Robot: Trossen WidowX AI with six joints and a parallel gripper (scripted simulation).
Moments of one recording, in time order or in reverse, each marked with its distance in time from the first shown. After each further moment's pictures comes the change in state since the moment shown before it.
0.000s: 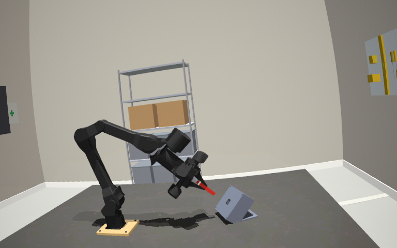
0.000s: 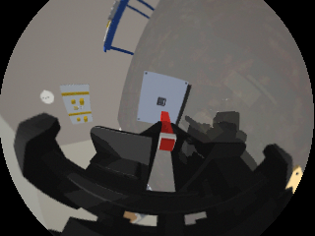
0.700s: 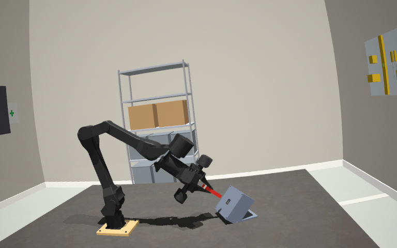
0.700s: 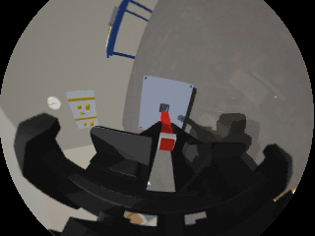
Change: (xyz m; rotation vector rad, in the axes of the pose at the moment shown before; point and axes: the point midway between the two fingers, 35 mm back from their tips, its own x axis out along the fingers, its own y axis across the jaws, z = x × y) arm 0.023 0.001 0.008 0.058 -0.021 0.062
